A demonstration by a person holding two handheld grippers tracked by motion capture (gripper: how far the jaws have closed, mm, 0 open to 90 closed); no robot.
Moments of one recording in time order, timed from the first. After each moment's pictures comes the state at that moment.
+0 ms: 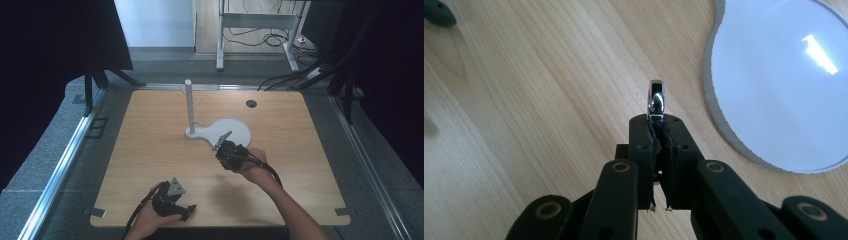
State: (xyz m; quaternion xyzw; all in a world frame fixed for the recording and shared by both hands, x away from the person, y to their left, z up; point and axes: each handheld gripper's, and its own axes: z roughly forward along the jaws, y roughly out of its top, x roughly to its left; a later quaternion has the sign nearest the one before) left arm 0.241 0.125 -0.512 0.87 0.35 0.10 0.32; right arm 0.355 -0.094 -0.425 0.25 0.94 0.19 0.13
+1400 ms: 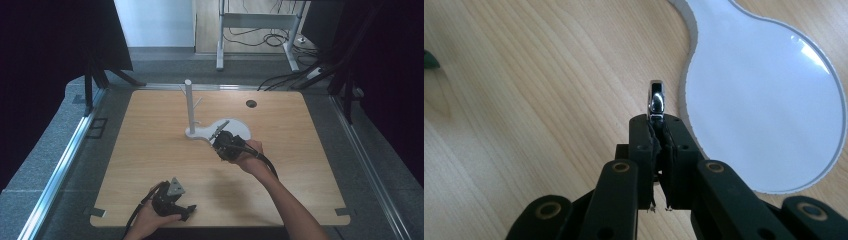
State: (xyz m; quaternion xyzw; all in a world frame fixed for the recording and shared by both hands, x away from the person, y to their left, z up) left arm 0.242 0.126 -0.512 0.88 0.34 0.10 0.33; right arm 0.378 -0.084 -0.412 0.26 0.94 0.20 0.14
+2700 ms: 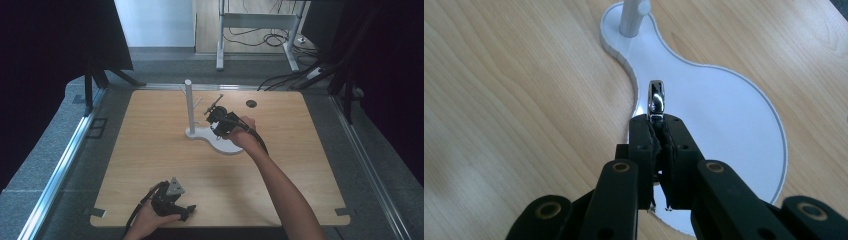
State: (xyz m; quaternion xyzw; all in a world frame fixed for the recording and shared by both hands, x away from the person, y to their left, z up) left arm 0.242 0.127 -0.512 0.88 0.35 0.09 0.33; right arm 0.443 -0.063 -0.386 0.30 0.92 0.19 0.15
